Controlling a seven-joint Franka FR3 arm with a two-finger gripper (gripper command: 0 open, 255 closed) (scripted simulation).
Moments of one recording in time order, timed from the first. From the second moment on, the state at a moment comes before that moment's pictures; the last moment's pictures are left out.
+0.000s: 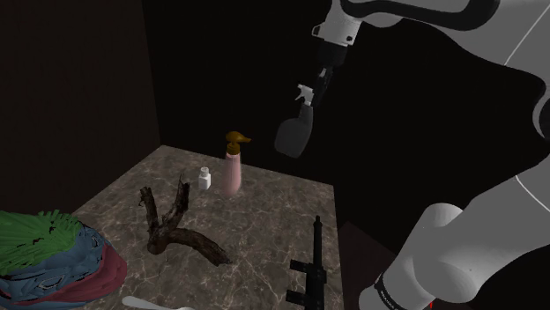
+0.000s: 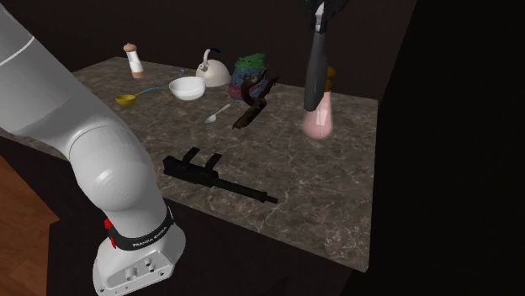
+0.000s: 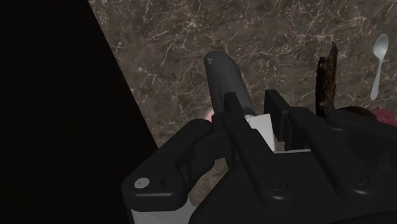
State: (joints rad) arm 0.13 -0.33 -0.22 -1.81 0.01 1.51 -0.45
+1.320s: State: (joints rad) arm 0.19 -0.33 -0.10 -1.63 0.04 1.34 -0.28
